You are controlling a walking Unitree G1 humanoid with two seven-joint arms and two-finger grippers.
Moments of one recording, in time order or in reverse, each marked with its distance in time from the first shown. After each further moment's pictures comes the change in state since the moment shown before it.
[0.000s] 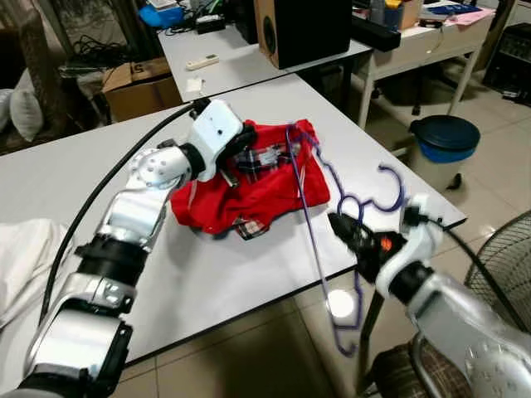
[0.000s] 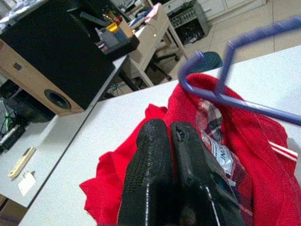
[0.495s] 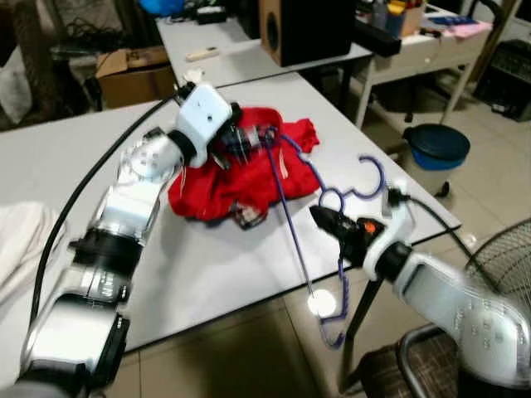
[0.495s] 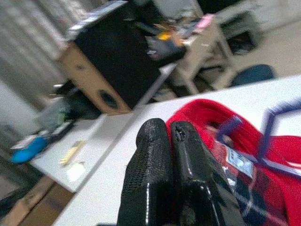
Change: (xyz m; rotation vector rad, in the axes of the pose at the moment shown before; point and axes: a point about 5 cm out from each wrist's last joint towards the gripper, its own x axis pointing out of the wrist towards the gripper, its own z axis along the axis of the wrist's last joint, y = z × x) left arm 0.003 0.030 0.011 0.066 -0.030 0.215; right arm 0.027 -0.007 0.011 -0.016 0.127 0.120
